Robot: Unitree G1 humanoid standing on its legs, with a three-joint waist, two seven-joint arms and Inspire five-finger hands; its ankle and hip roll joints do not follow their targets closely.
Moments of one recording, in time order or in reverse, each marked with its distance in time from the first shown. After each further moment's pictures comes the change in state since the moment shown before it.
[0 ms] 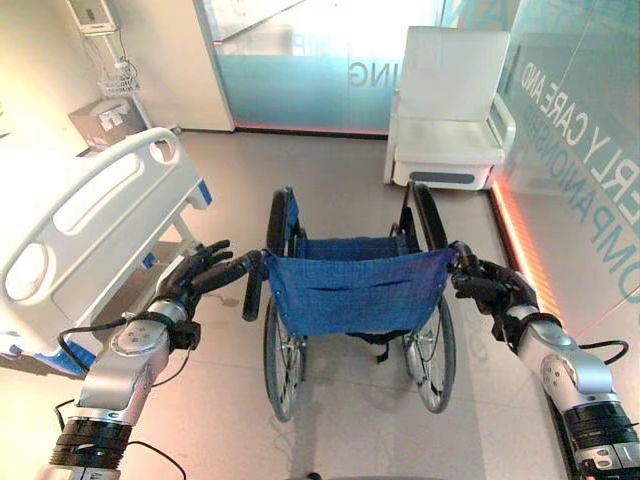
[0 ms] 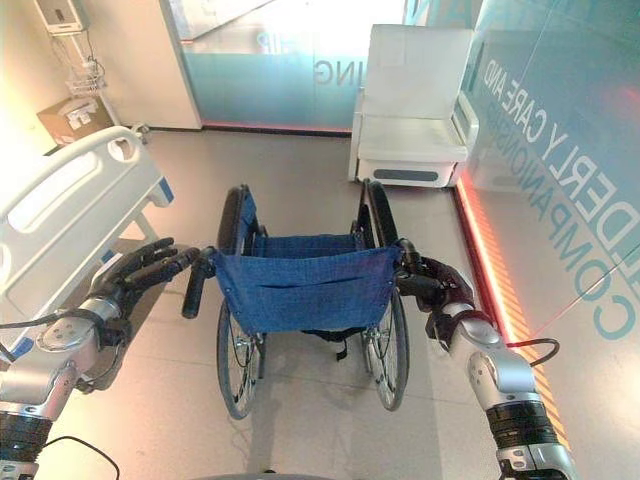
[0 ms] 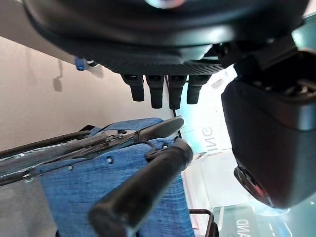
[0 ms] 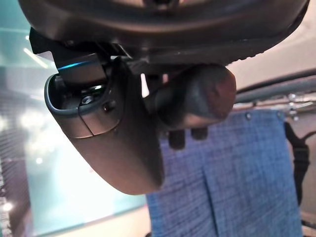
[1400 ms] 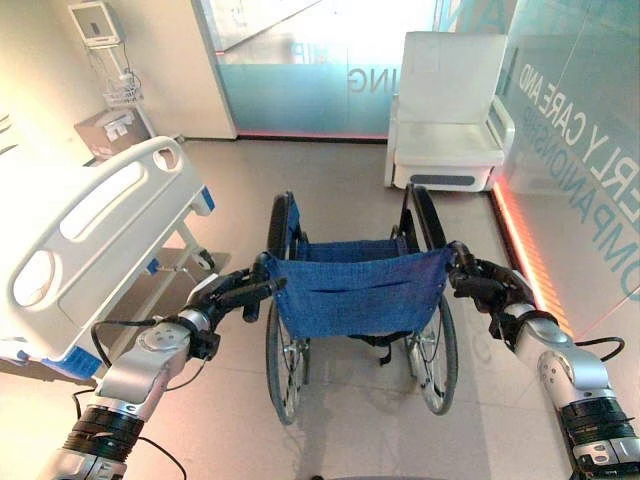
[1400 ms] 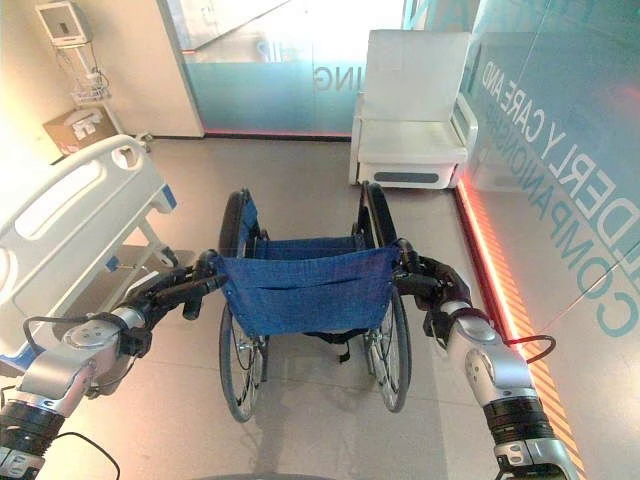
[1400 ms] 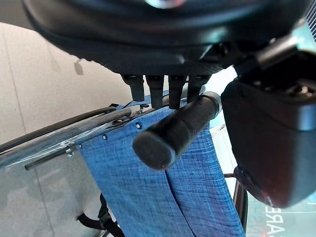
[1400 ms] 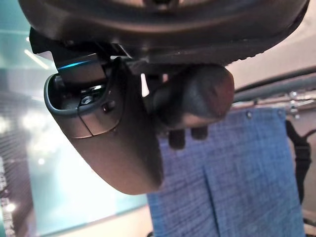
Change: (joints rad) left arm -0.054 0.008 -0.171 0.042 0.031 0.058 -0.015; right arm -0.022 0.003 0.036 0.017 0.000 0.001 -0.011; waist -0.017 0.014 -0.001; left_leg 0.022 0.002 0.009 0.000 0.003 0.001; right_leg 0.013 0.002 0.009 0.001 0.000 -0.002
